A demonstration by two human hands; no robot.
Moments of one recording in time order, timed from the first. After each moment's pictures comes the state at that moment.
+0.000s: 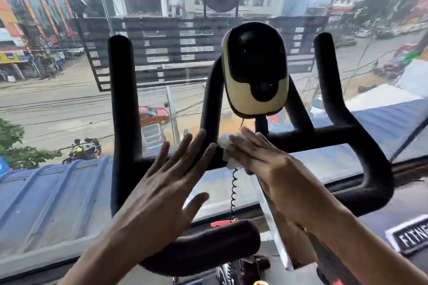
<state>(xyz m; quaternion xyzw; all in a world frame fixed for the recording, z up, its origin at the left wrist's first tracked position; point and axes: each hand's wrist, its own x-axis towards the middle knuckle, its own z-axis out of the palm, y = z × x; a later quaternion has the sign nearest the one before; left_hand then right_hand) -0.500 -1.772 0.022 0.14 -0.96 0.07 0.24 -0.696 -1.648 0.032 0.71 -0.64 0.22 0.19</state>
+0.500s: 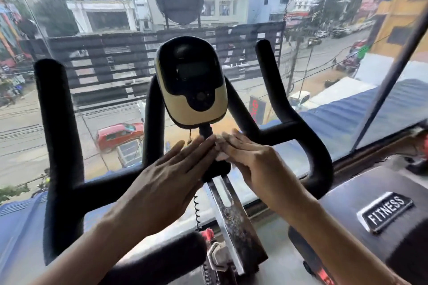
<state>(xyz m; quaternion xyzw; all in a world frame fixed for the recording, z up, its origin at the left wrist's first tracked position) -0.578 -1.761 0.035 0.01 -0.96 0.16 0.23 -0.738 -1.619 0.029 0.61 -0.70 0.32 0.17</state>
